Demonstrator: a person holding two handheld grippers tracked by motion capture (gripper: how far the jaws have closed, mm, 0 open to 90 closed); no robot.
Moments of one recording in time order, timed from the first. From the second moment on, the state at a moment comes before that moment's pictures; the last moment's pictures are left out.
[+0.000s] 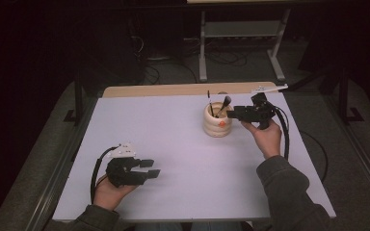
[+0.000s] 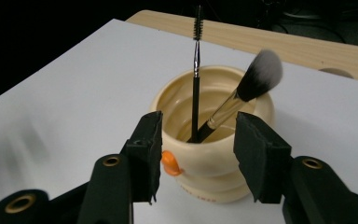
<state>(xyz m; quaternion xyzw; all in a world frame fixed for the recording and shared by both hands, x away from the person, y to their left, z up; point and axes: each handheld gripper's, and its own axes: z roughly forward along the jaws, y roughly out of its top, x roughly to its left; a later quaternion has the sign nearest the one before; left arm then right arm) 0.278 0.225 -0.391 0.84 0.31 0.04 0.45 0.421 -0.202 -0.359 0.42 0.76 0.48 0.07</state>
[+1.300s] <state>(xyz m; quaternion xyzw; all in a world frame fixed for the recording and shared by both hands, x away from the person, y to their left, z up) 0.281 0.237 -0.395 0.83 0.32 0.07 0.44 0.368 -0.208 -0.379 0.40 0.78 0.49 0.05</state>
